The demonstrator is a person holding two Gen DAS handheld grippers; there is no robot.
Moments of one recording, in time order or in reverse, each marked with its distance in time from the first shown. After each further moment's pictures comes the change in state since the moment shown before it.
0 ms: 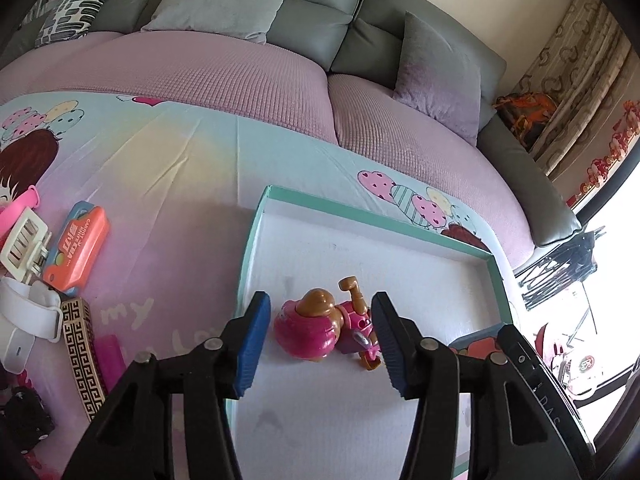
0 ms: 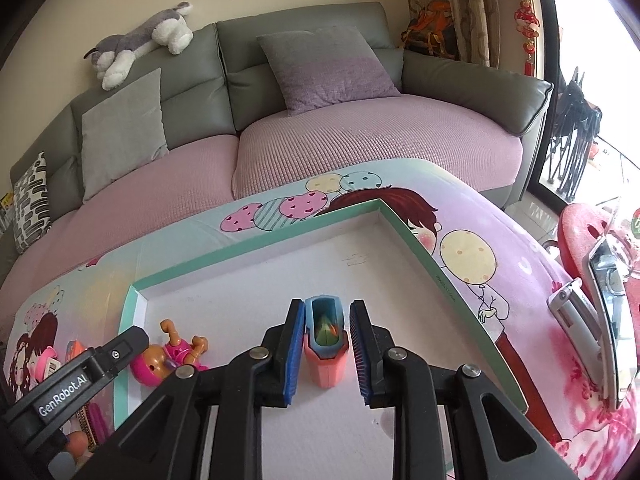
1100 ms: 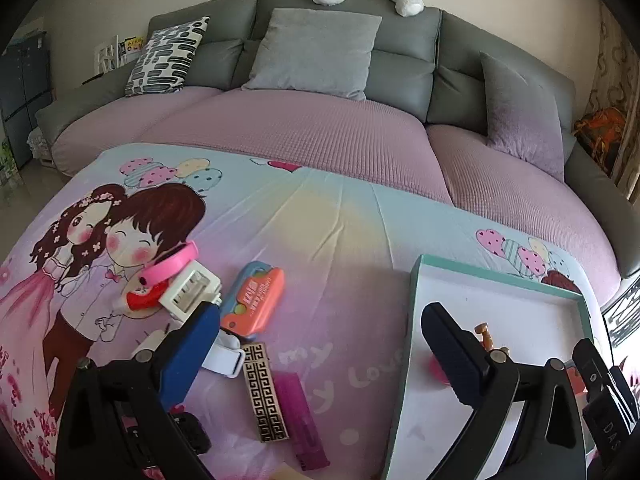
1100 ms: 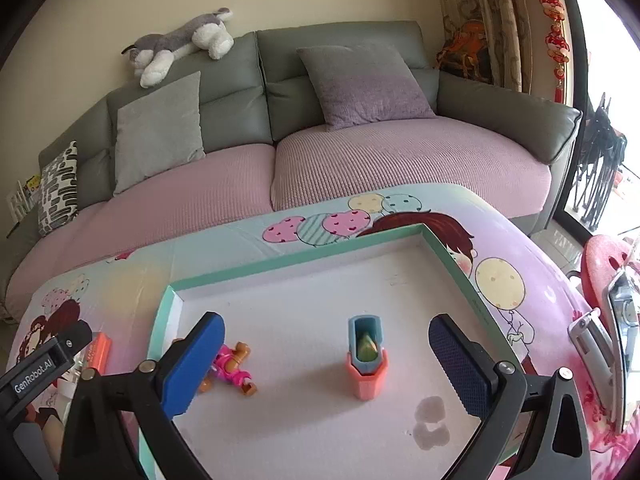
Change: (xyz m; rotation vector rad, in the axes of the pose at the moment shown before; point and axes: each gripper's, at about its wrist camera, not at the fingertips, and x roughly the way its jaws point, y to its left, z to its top) left arm -0.062 0.046 0.012 -0.007 -0.199 0.394; right arm -0.013 0.025 0.002 -0.079 -0.074 0.106
